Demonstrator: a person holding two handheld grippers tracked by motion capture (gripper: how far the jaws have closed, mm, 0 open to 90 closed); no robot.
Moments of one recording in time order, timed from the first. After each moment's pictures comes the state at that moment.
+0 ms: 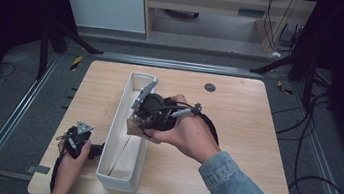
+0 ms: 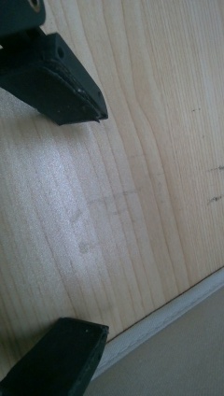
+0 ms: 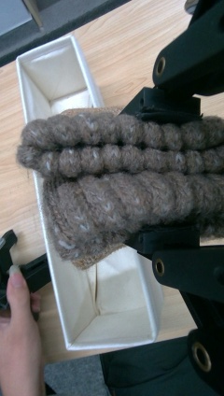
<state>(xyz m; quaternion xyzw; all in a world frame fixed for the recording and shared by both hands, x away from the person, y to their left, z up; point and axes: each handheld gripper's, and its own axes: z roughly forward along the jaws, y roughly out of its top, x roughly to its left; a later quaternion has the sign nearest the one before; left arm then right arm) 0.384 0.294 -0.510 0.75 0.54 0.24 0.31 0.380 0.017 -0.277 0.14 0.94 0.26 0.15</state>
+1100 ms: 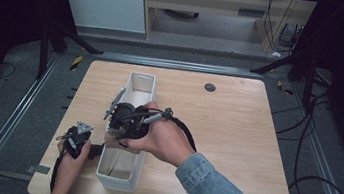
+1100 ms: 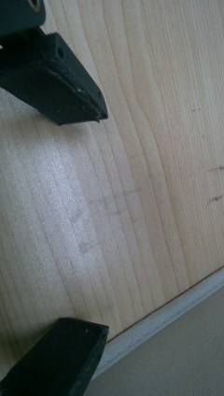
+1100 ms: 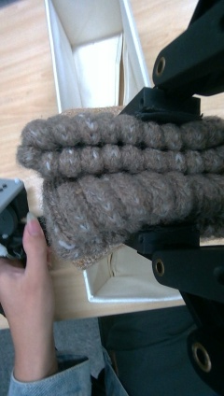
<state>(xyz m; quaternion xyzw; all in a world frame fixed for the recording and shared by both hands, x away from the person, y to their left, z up) 0.384 0.294 -0.511 0.74 0.54 0.24 0.31 0.365 0.071 -0.295 0.09 0.96 0.25 0.11</state>
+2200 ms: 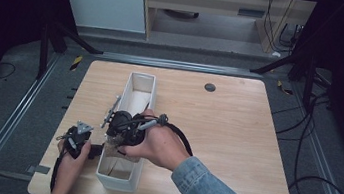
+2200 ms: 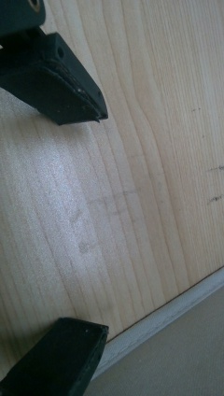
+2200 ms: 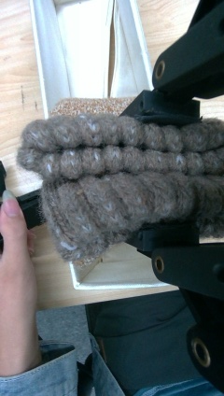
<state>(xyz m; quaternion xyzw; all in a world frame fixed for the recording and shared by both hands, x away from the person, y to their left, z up) 0.384 0.294 -0.510 0.74 0.54 0.24 0.31 0.361 0.078 -0.314 0.09 0.97 0.22 0.08</state>
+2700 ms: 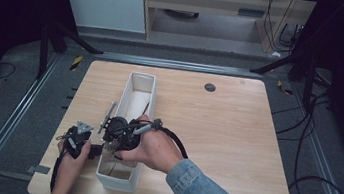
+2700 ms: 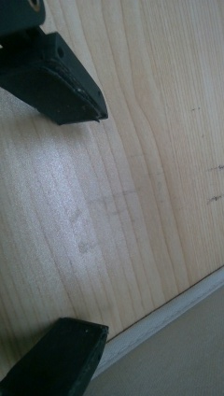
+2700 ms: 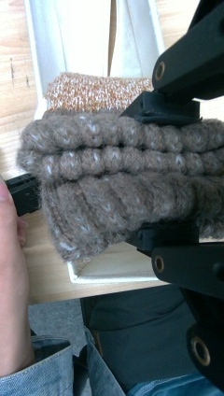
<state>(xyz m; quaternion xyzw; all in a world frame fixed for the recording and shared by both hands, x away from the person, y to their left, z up) 0.384 0.294 -0.511 0.75 0.54 0.24 0.31 0.359 0.089 -0.332 0.09 0.97 0.20 0.06</state>
